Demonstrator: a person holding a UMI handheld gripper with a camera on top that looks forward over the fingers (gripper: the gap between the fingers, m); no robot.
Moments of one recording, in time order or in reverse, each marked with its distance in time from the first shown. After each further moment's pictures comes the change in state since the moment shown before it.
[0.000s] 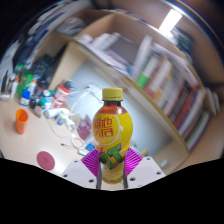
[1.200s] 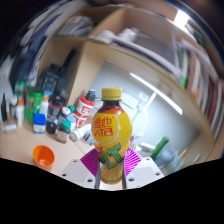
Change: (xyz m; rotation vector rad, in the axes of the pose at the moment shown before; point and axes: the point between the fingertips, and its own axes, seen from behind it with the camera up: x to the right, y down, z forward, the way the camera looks) arm -0.185 -0.074 0.068 -0.003 -0.153 0.183
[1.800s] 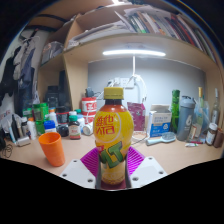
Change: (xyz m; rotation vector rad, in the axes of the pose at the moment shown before) arm -0.047 0.123 0.003 0.126 -0.180 0.484
